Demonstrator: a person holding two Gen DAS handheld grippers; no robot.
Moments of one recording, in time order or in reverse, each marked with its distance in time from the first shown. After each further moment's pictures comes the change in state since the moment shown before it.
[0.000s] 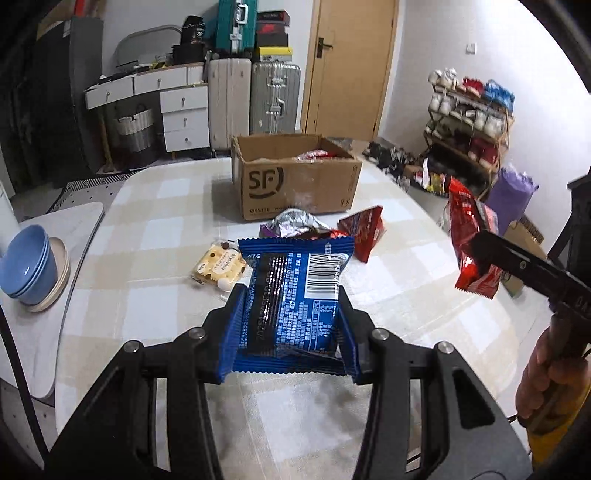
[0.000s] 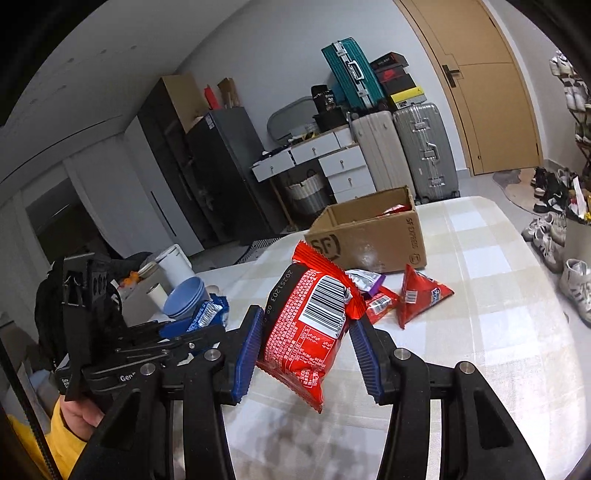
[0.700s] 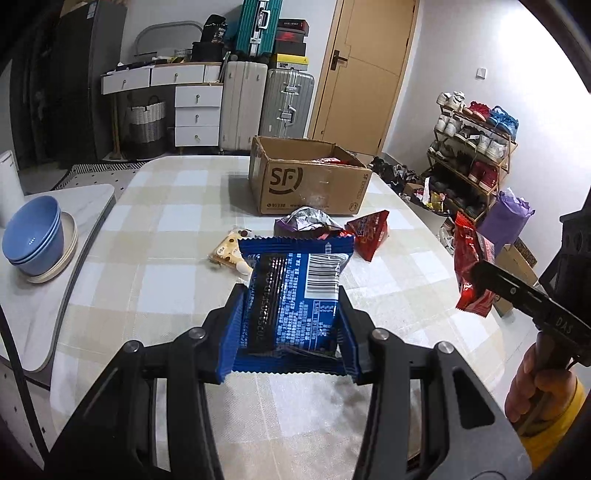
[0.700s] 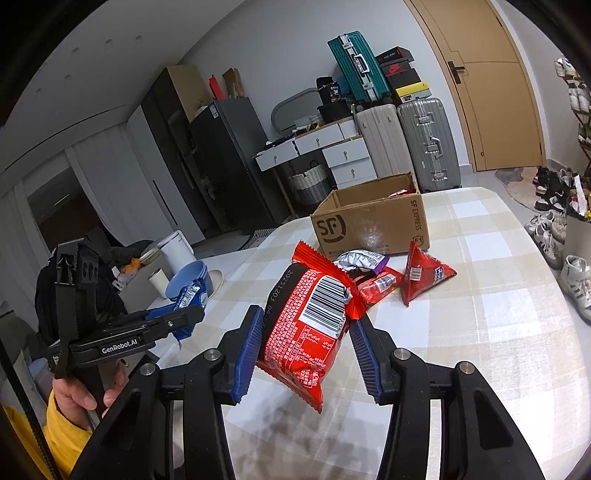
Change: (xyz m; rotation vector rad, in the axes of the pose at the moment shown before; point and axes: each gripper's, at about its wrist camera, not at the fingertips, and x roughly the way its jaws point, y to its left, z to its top) left arm -0.041 0.034 -0.028 -0.086 -0.024 -0.020; right arm -0.005 0.005 -0.023 -0.017 0.038 0.004
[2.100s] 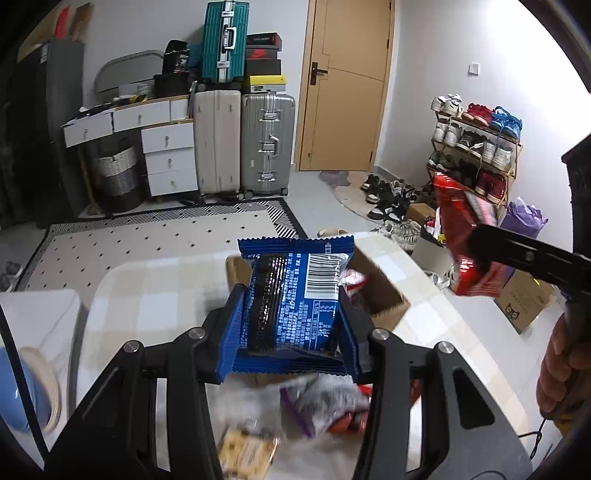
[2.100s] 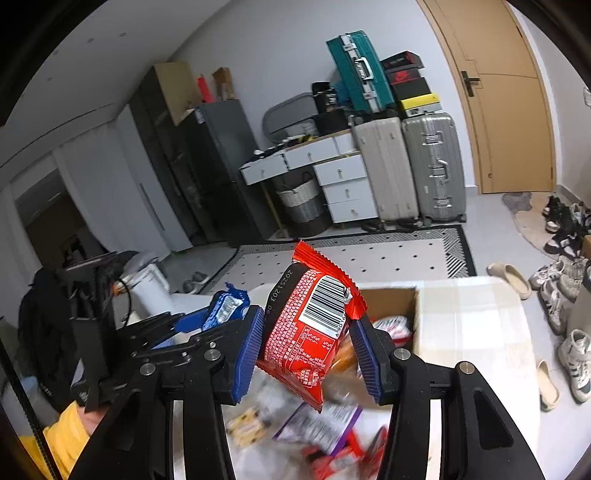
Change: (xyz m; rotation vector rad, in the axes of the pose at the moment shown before) left arm 0.194 -0.015 0.260 0.132 -0.051 -0.016; right arm 0.138 -0.060 0.242 -0.040 0.015 -0.043
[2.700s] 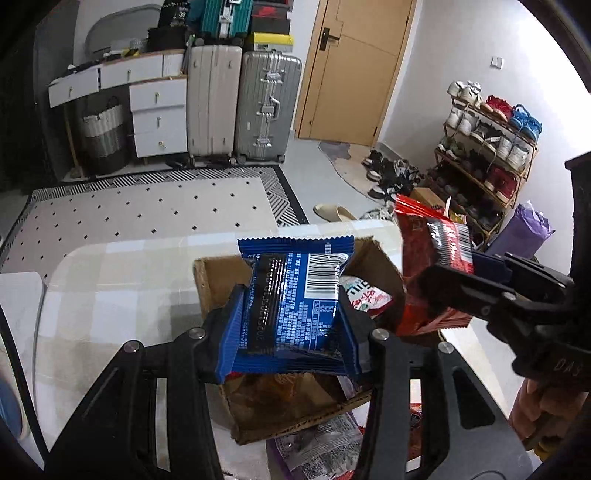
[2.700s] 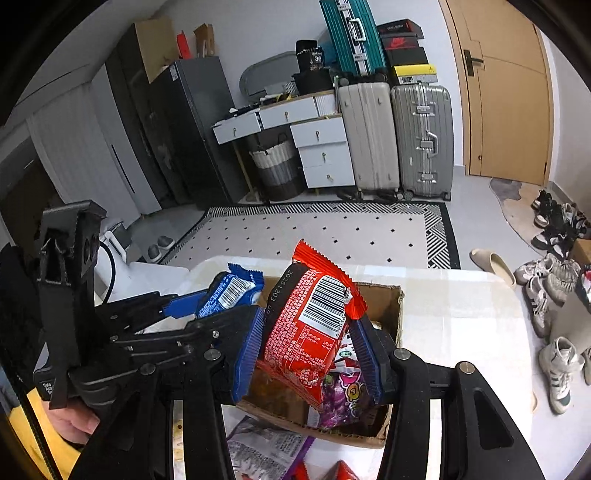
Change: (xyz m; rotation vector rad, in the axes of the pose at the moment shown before) left arm 0.173 0.016 0.049 -0.078 0.157 -0.043; right arm 0.123 -0.044 0.018 -0.047 0.161 -0.101
